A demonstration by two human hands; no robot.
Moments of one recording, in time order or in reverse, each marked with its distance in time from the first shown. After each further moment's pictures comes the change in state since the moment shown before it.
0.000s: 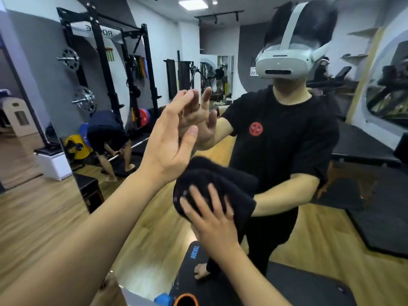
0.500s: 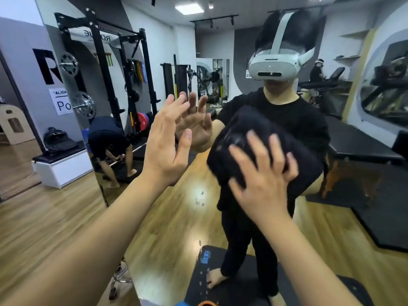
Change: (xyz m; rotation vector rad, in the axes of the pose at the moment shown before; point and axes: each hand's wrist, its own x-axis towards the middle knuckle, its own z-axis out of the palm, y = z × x) left_hand -0.019 -0.084 -0.070 0.030 0.117 0.042; right_hand 0.113 0.002 -0.039 0.078 0.131 0.289
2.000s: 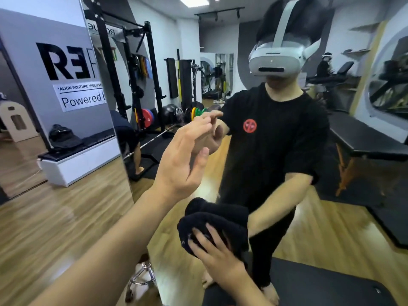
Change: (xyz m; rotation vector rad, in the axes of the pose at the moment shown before) left_hand -0.029 -0.101 -0.053 -0.117 -0.099 0.116; right_hand -0.183 -0.161 0.158 -0.082 -0.425 -0.466
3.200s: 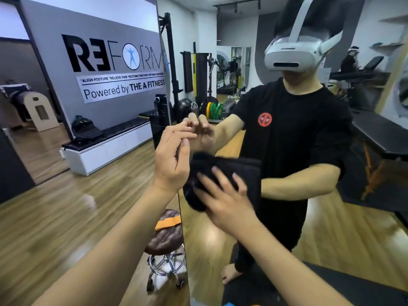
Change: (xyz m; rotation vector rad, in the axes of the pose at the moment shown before) left_hand -0.068 -0.106 -0.090 0.049 0.258 -0.241; right_hand 0.167 -0.023 -0.056 0.100 0.243 0.037
